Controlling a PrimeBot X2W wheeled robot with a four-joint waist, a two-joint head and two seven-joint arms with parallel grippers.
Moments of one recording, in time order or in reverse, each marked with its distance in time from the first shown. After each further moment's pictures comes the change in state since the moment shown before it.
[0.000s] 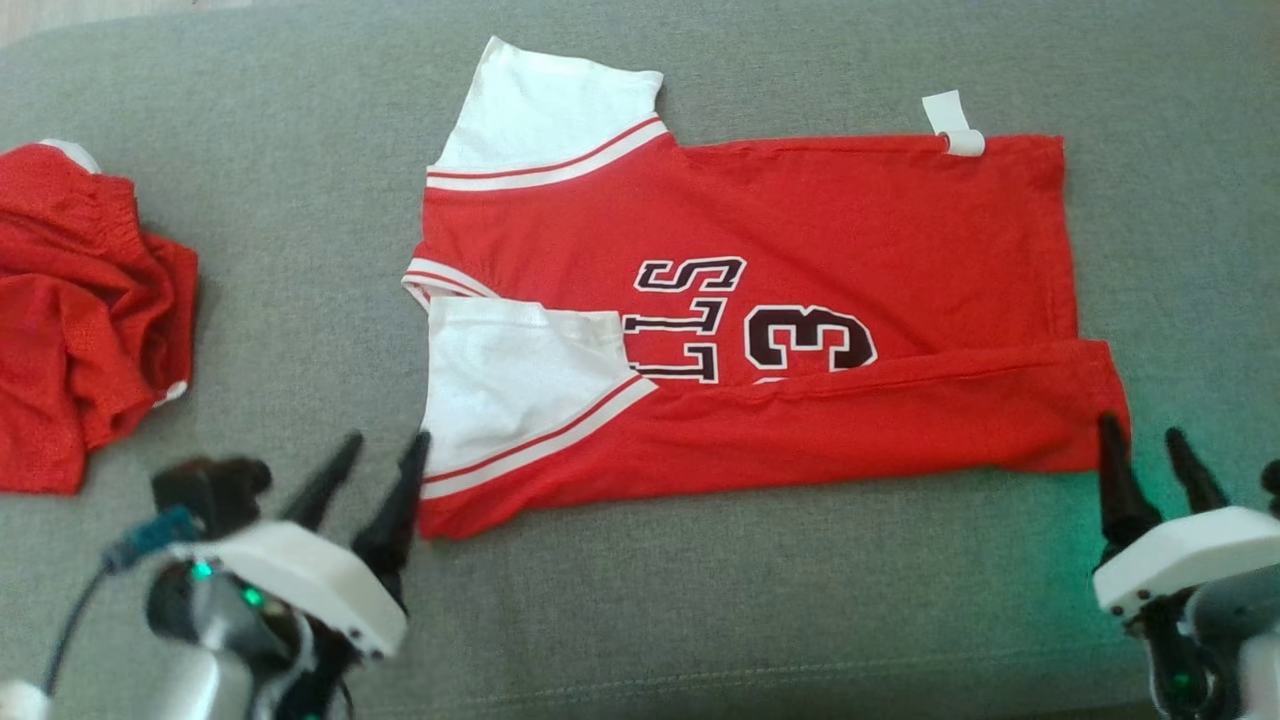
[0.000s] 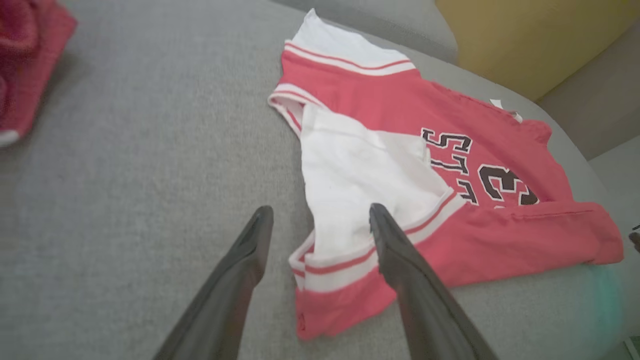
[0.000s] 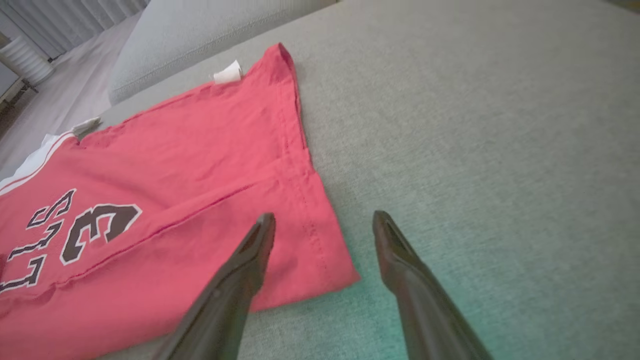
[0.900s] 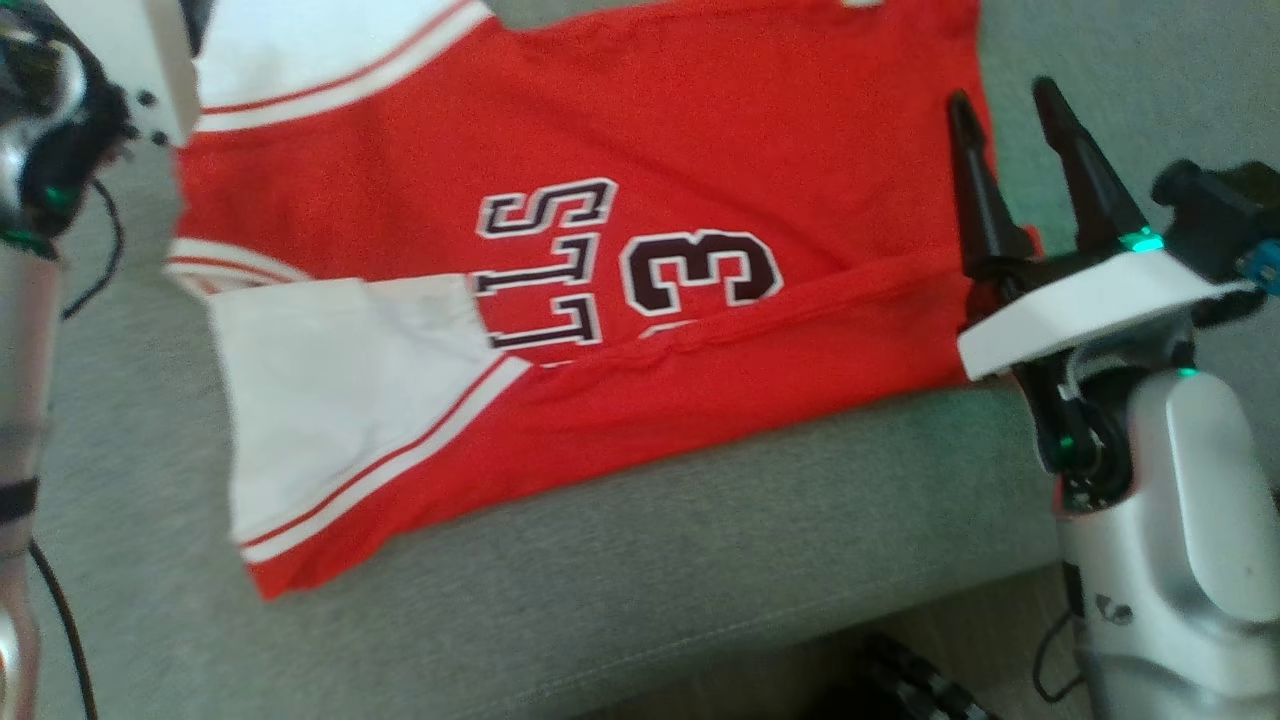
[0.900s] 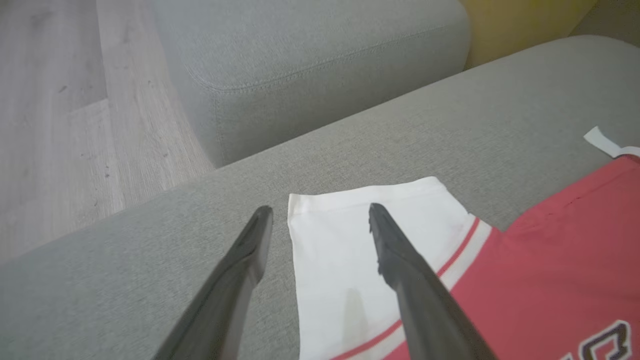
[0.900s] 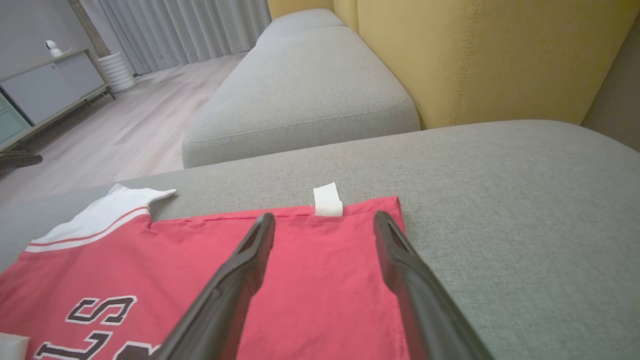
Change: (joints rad) left arm -0.946 0.195 -0.067 0.353 0.162 -0.098 0.382; right arm -0.384 -0.005 0.303 -0.117 -0.065 0.000 -0.061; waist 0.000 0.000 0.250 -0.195
